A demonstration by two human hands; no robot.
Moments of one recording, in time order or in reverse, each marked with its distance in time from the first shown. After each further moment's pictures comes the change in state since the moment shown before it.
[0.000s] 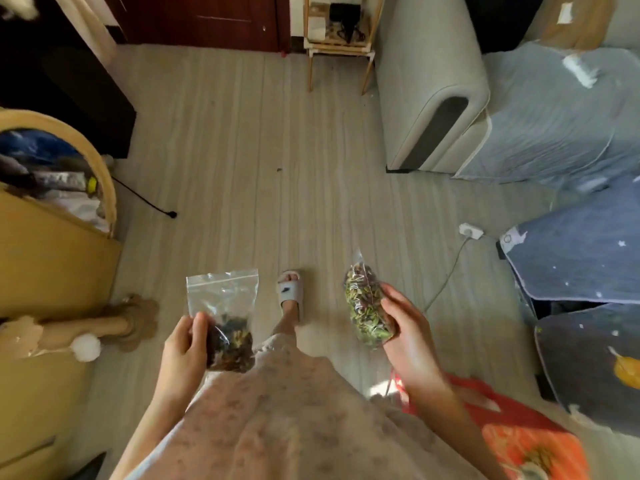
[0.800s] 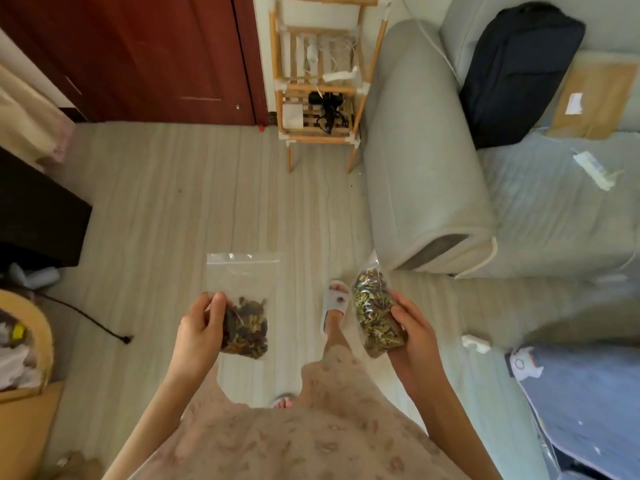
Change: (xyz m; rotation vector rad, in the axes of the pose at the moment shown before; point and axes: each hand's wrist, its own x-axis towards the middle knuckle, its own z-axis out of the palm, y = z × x) left_hand 0.405 0.338 0.195 0.015 -0.094 0.098; right_hand 0.432 -0.268 0.123 0.081 0.092 0.050
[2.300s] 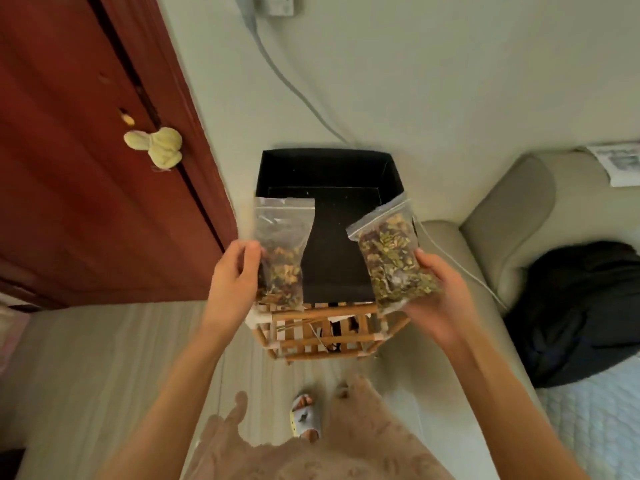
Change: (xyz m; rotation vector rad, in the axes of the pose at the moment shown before) left_hand 0.677 0.451 0.096 -0.153 0.002 0.339; right_hand 0.532 -0.443 0.423 0.085 -0.452 -0.016
